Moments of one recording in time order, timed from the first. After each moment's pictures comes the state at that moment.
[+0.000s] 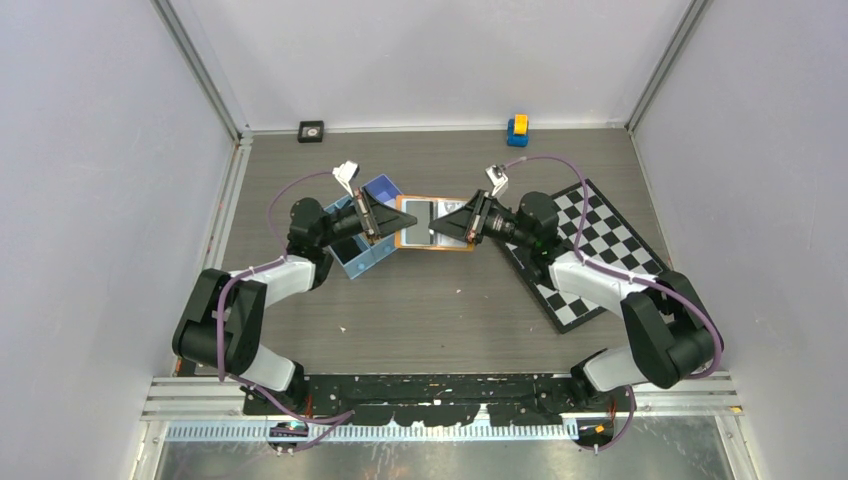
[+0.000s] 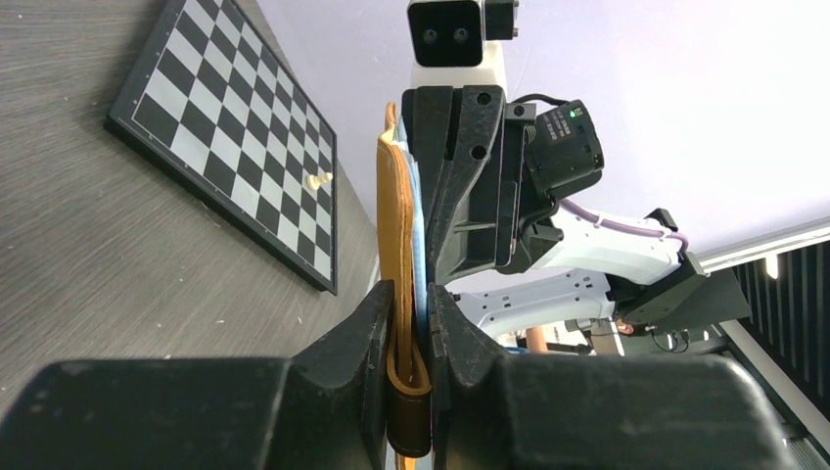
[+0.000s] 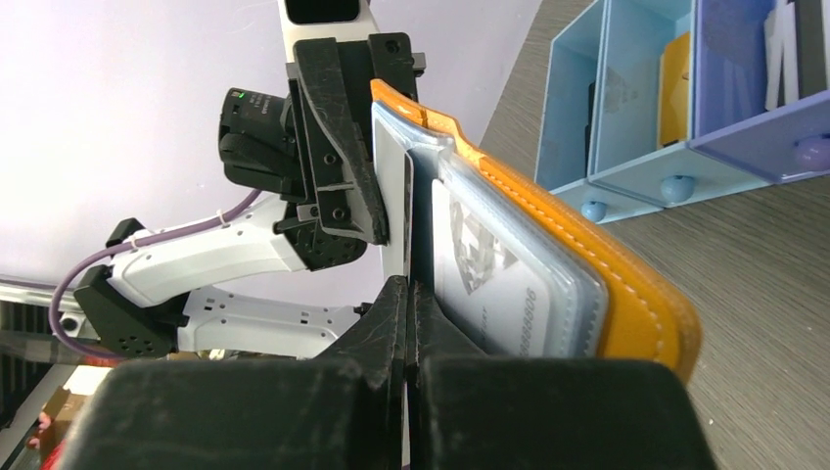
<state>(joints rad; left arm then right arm) -0.30 1.49 0.63 1.03 0.89 -1.26 0.50 1.43 0.70 0.75 -0.68 1.14</state>
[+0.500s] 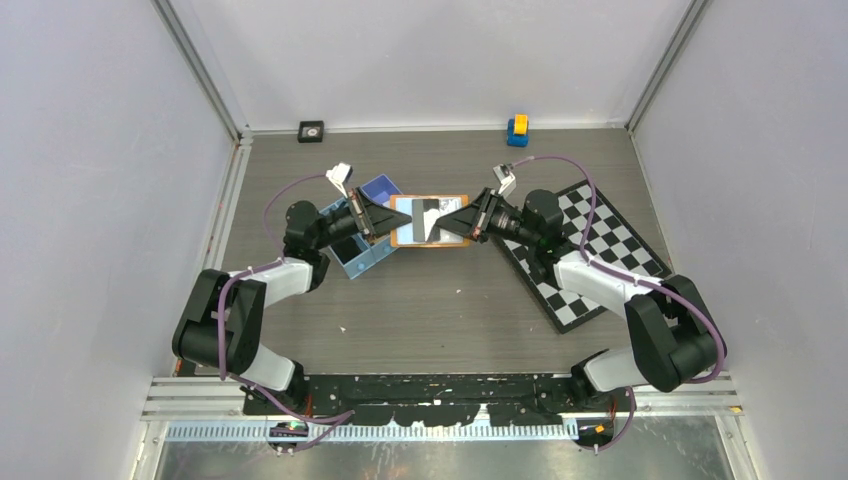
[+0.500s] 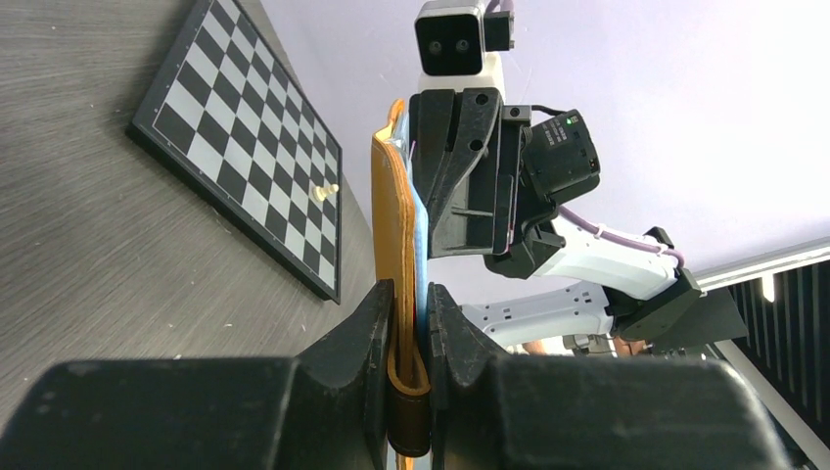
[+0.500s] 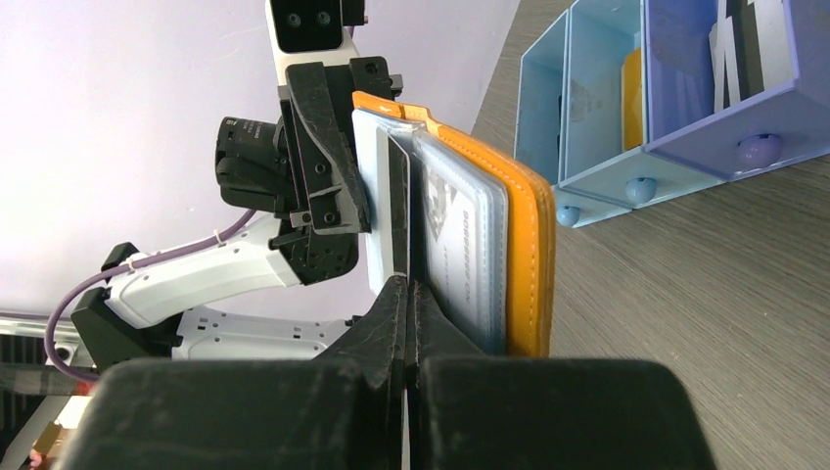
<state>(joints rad) -0.27 1.49 0.60 1.06 0.88 -1.28 0.45 1.40 0.70 0.67 -0.65 1.12</state>
